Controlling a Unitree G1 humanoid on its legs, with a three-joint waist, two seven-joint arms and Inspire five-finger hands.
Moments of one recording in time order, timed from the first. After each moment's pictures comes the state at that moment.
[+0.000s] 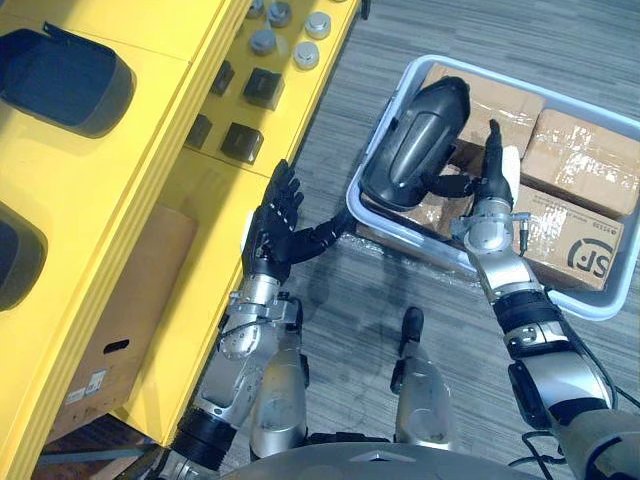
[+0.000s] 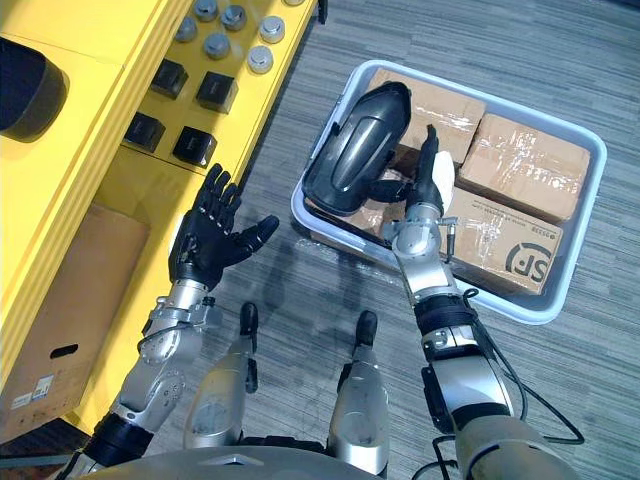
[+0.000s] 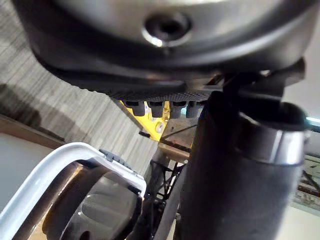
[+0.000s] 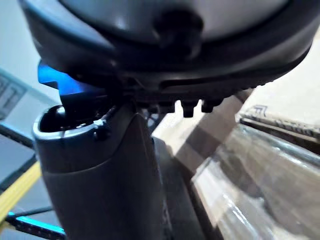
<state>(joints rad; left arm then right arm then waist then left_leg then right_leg) -0.01 0.19 -0.35 -0.07 -0.48 -0.28 0.19 -0.64 -0.41 0.13 0.62 -0.07 0.12 -0.42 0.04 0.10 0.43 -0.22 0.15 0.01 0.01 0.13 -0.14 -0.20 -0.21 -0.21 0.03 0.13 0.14</state>
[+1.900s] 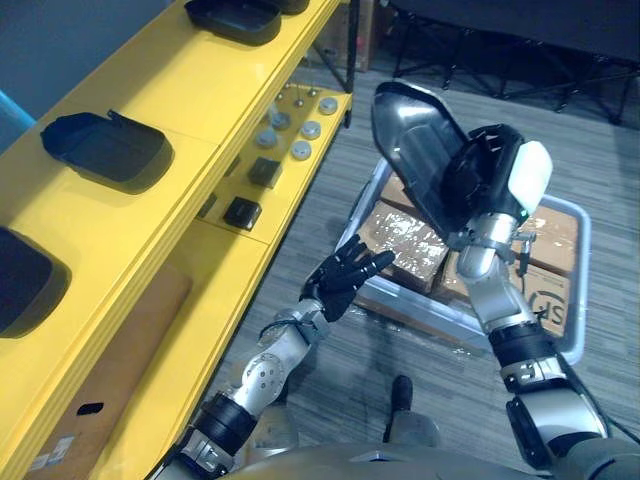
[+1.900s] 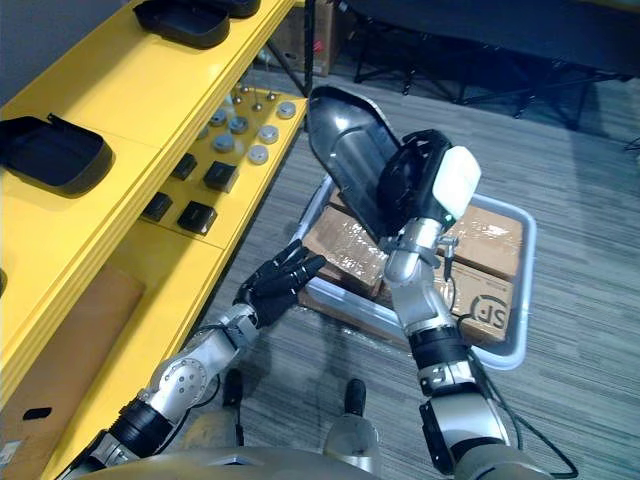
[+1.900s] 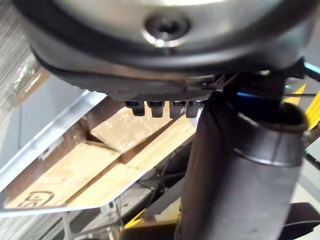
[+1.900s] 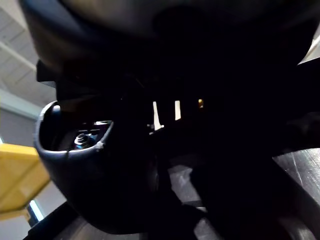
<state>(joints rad) -0.12 0.15 -0.51 0.09 -1.05 0.15 0.12 -0.40 -0.33 0.14 0.31 -0.44 0.04 -0.73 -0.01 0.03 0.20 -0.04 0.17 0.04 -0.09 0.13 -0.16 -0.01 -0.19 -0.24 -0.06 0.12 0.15</state>
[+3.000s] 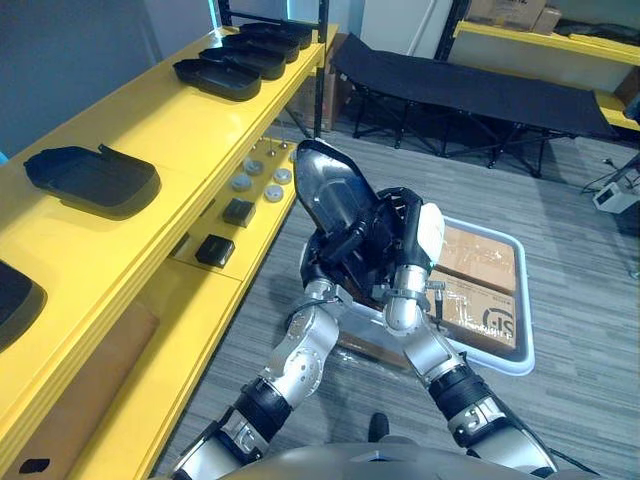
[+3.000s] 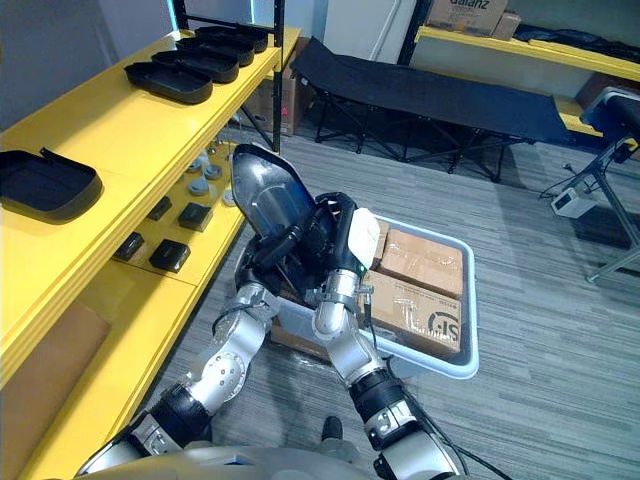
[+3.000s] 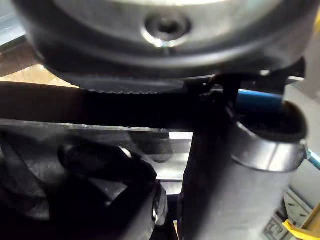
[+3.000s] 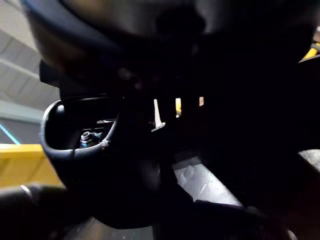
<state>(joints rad) -0.23 0.01 -0.59 0.25 -0.93 -0.27 0.51 -0.26 -0.10 0.39 0.34 -0.38 -0.03 -0.78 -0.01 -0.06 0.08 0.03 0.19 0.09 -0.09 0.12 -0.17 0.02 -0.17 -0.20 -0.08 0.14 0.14</state>
